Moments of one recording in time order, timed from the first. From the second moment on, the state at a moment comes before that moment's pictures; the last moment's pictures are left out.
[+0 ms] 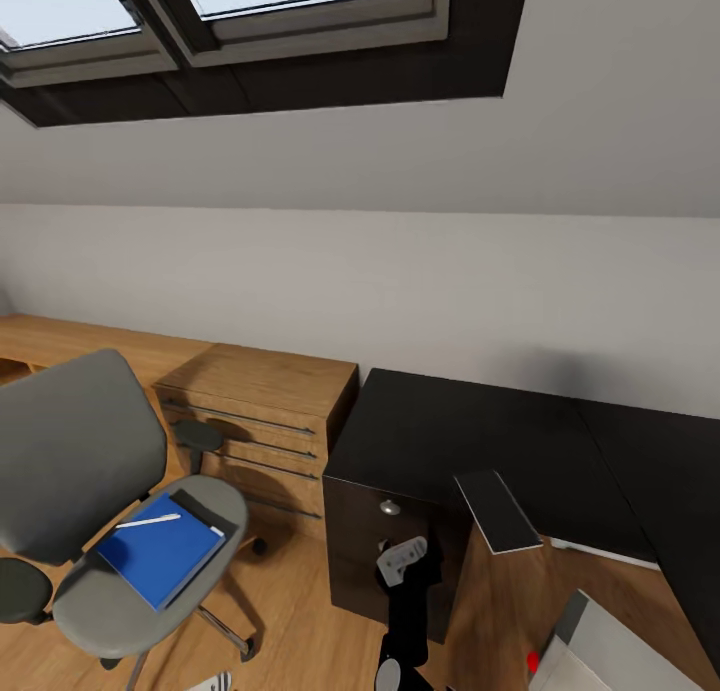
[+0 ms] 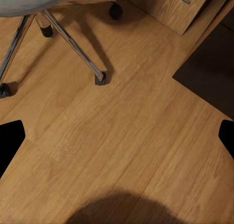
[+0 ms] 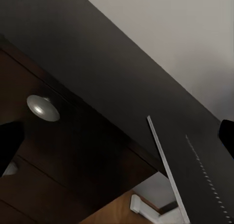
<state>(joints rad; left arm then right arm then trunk) 0.05 -0.03 -0.03 -0.94 0.33 0.02 0.22 -0.37 0.15 0.78 -0.69 0.19 0.06 -0.92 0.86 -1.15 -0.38</state>
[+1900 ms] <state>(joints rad) 0.05 -0.02 -0.02 -0.93 0.33 0.02 0.22 -0.37 0.13 0.78 -0.66 0.19 -0.12 -0.90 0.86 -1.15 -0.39</state>
